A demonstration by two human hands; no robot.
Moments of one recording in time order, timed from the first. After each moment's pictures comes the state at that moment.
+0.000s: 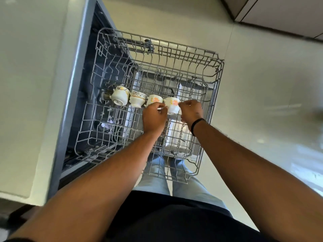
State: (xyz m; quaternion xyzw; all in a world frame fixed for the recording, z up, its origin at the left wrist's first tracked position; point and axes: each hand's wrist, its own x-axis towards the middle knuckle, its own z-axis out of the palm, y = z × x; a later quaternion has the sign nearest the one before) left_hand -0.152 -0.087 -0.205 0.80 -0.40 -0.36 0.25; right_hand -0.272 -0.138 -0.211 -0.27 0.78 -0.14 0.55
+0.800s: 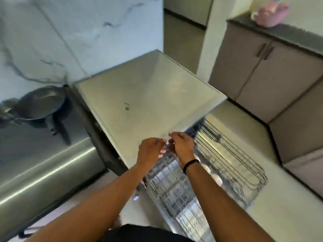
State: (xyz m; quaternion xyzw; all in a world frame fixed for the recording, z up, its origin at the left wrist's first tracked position) left_hand 0.008 0.070 0.010 0.74 -0.11 -0.33 0.58; right_hand -0.063 -0.030 0.025 -0.50 0.47 -0.19 0.70
